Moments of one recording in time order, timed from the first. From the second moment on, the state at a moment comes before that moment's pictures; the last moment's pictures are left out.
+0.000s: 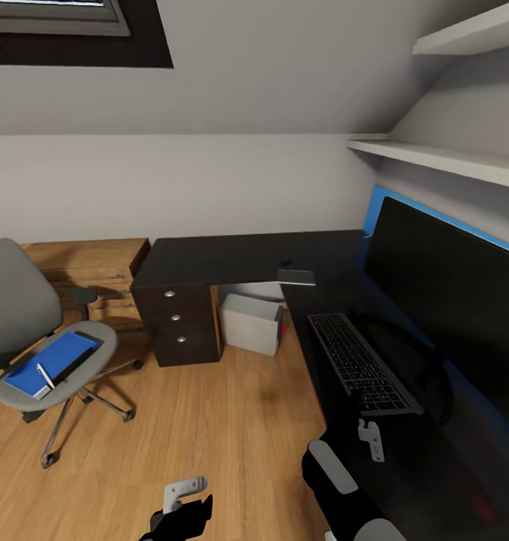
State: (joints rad) left arm -0.01 -0.06 -0.22 -1.20 0.35 0.35 0.27; right arm -0.49 0.17 0.18 -0.69 -1.50 -1.03 0.12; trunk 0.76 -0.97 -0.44
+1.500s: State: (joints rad) left arm -0.01 -0.06 -0.22 -1.20 0.35 0.35 0.27; right arm -0.49 0.17 0.18 -0.69 -1.43 -1.02 0.13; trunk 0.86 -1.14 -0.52
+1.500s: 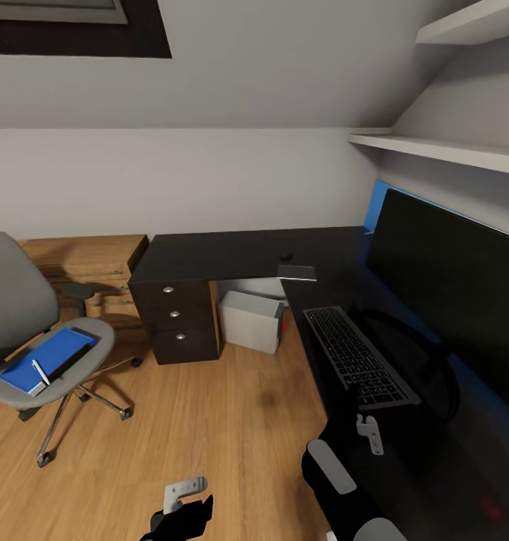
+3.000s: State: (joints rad) left arm -0.01 -0.06 -0.22 -1.20 0.35 0.35 0.27; right arm -0.49 0.17 0.17 -0.70 -1.43 -1.02 0.13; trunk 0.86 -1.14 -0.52
